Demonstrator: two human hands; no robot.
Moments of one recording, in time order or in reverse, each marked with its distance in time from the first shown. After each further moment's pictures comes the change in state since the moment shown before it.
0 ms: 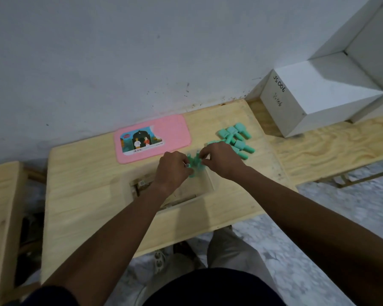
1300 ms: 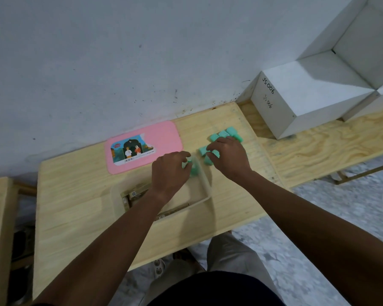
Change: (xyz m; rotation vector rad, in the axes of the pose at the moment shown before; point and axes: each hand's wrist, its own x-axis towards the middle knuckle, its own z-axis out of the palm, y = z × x) left_hand 0.011 0.016 0.008 0.175 0.200 0.205; right_hand -0.002 0.045 -0.005 -0.115 0.359 0.021
